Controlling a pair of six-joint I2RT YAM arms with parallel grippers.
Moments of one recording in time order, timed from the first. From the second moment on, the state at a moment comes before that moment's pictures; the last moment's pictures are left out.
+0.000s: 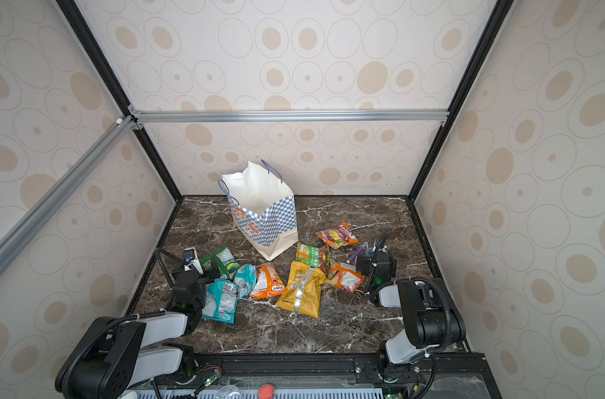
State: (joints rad) left arm -0.15 1.30 0.14 0.94 -0.44 -0.02; right arm 0.06 1.55 0.38 0.71 0.26 0.07
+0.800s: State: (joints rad) left arm -0.06 1.58 0.20 1.24 -0.33 0.04; right arm 0.06 1.54 0.39 0.73 0.26 0.05
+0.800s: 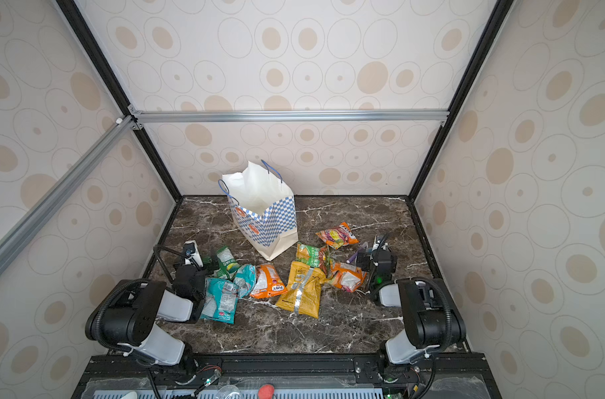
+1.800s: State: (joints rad) left arm -0.06 1.58 0.20 1.25 -0.33 0.04; right arm 0.09 1.54 0.38 0.81 0.32 0.04
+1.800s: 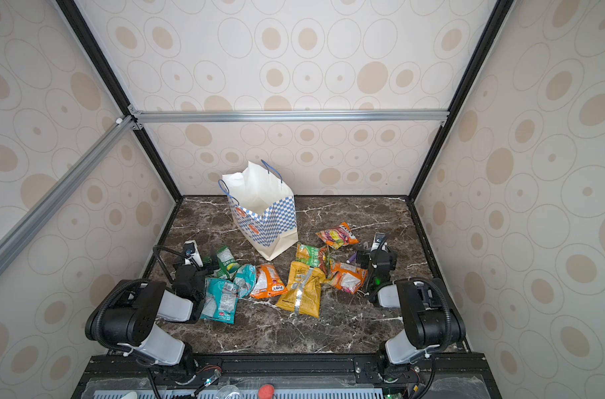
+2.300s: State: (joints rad) left arm -0.06 1.58 0.20 1.26 -0.33 0.04; right arm 0.09 1.54 0.38 0.75 0.32 0.04
